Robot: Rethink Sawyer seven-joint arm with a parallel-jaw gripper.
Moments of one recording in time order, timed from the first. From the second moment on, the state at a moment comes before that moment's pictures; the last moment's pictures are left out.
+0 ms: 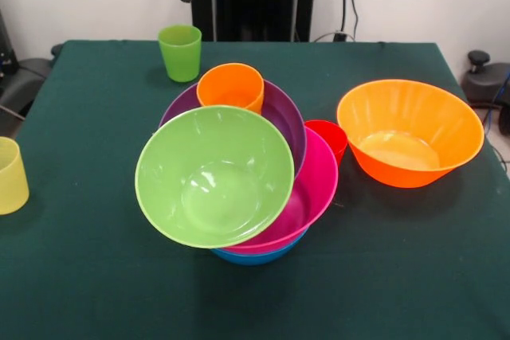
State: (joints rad) arm 0.38 0.25 -1.60 1.13 -1.30 -0.93 2.98
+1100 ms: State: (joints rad) arm 0.33 0.26 -1.50 1.10 -1.49 -1.08 2.98
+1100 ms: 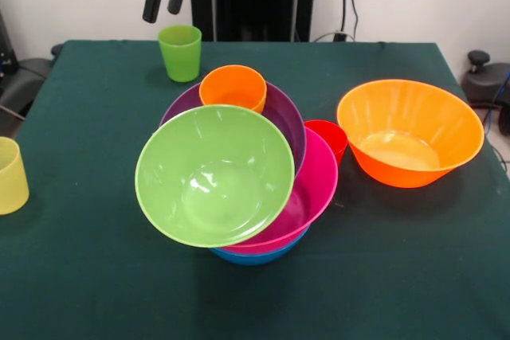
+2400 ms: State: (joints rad) arm 0.31 0.24 -1.36 1.10 -1.61 -1.11 2.98
